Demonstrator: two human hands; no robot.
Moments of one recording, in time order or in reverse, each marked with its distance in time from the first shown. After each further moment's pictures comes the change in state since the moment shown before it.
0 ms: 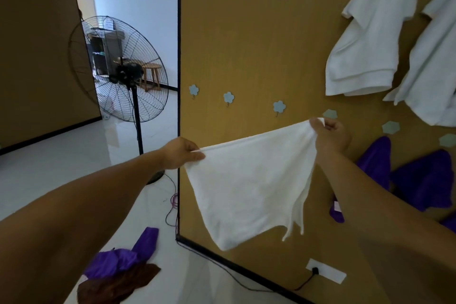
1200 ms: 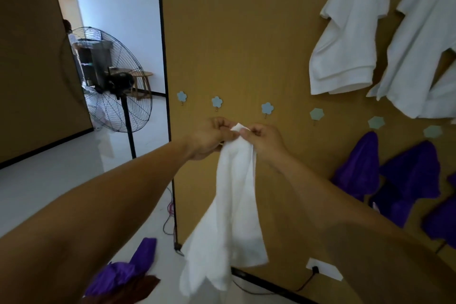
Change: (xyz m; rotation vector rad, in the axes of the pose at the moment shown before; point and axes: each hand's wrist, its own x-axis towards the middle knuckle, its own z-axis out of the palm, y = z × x) left_hand 0.029 0.117 0.022 -0.805 -0.149 0.134; right_hand -0.070 -0.013 0.049 -0.317 -0.684 -0.142
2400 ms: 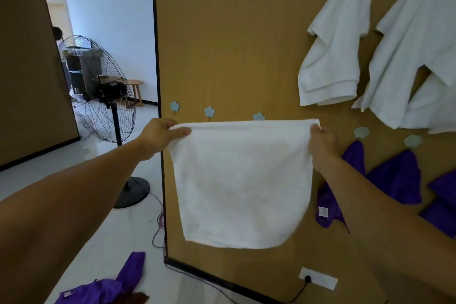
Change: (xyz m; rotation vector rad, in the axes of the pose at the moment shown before) left_hand -0.020 0.004 -0.097 0.443 0.435 0.025; right_hand 0.017 0.027 -0.110 0.111 0.656 0.229
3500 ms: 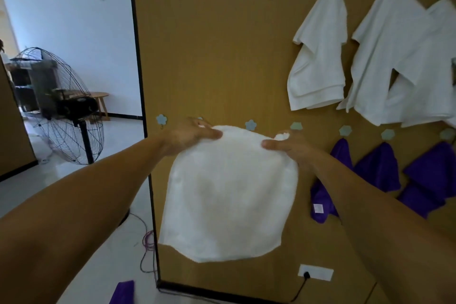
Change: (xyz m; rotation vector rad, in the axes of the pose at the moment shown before) left_hand 0.035 0.049 0.007 -0.045 -0.485 0.097; right_hand -0.053 -0.036 0.040 -0.108 -0.487 0.009
